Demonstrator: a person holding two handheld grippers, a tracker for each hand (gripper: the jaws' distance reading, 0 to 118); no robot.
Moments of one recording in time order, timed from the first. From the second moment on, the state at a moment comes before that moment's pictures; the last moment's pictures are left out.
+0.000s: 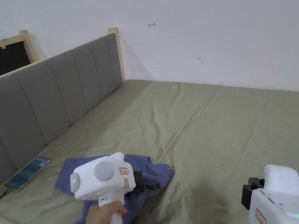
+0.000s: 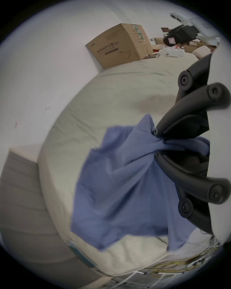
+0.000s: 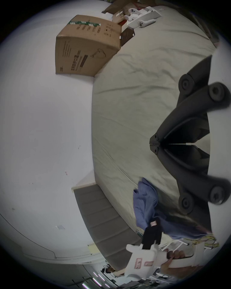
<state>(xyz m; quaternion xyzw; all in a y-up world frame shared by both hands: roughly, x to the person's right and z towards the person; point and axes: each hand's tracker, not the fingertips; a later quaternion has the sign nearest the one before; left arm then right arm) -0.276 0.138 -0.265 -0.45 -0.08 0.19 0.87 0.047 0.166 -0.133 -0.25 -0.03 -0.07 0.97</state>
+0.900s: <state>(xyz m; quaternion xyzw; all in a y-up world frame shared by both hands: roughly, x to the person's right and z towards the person) 0.174 0.050 -0.165 -0.54 -0.45 -0.08 0.70 0.252 0.183 -0.010 -0.22 -0.30 -0.14 0.92</state>
